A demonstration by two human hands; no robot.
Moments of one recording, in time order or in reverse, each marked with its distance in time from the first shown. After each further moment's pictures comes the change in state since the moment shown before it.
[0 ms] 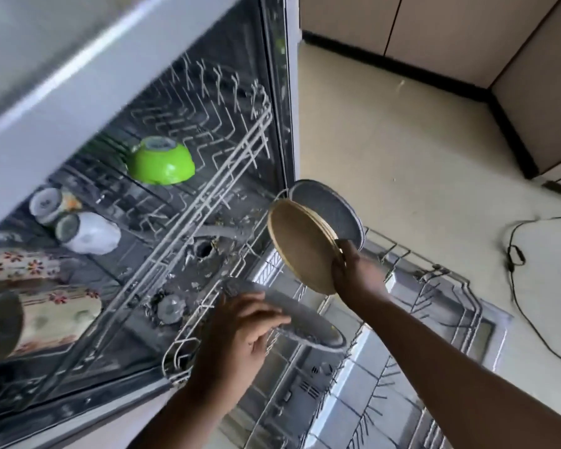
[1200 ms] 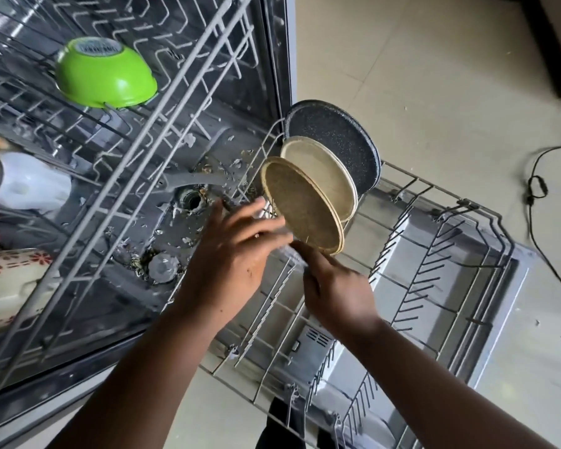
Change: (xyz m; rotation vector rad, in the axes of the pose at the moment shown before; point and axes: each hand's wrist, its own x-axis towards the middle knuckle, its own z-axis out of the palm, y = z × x) left_hand 0.041 -0.046 0.014 0.116 -0.014 0.240; right_hand -0.072 -0.013 0.074 -0.014 0.185 -0.329
